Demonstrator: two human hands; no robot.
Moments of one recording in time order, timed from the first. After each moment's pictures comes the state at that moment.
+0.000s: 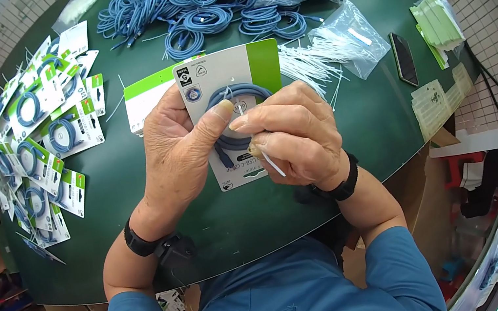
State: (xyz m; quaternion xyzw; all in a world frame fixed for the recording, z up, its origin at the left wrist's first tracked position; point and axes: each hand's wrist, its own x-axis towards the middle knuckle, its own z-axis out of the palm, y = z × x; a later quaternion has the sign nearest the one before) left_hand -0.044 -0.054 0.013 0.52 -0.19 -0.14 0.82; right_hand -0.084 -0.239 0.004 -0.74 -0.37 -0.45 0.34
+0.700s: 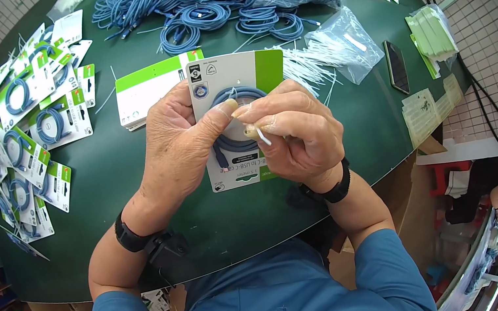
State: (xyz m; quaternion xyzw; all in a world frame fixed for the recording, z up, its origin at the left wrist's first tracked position) left_hand -0.041 -0.057 0.004 0.54 -0.16 -0.18 0.81; right_hand -0.084 -0.238 0.003 -0.74 -0.35 -0.41 0.41
